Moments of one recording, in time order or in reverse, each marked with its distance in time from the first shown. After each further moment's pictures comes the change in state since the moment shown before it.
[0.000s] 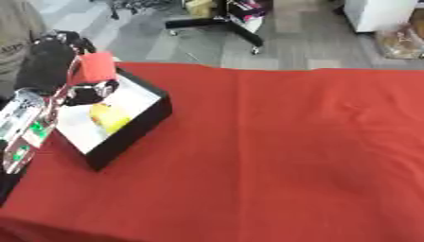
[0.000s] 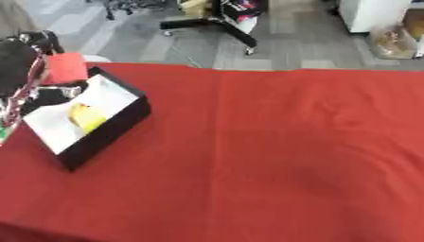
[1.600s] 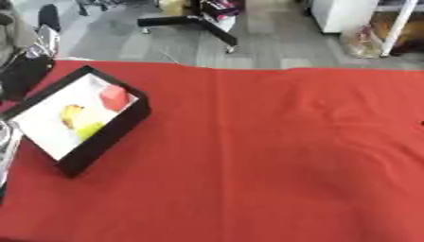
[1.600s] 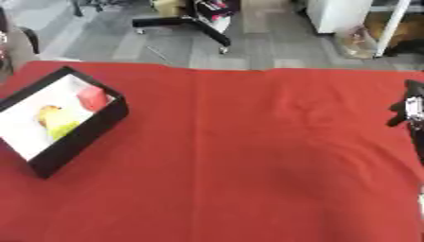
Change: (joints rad) left arm 0.169 -0.395 0.125 -0.595 0.743 -0.204 0.491; right arm 0.100 0.138 -0.028 -0.026 -0.035 -0.056 -0.056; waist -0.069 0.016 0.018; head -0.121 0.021
